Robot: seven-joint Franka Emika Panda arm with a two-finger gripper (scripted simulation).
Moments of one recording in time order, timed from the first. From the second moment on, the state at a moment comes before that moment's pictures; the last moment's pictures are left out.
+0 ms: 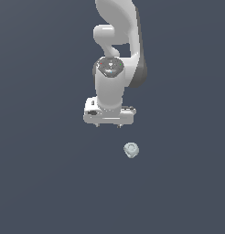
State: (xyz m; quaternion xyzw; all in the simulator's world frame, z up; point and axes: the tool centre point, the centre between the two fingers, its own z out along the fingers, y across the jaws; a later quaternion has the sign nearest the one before) arm 0.000 -0.017 0.164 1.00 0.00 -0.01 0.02
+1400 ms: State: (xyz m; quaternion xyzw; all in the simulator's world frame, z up) arm 0.051 0.083 0.100 0.97 0.24 0.00 0.01
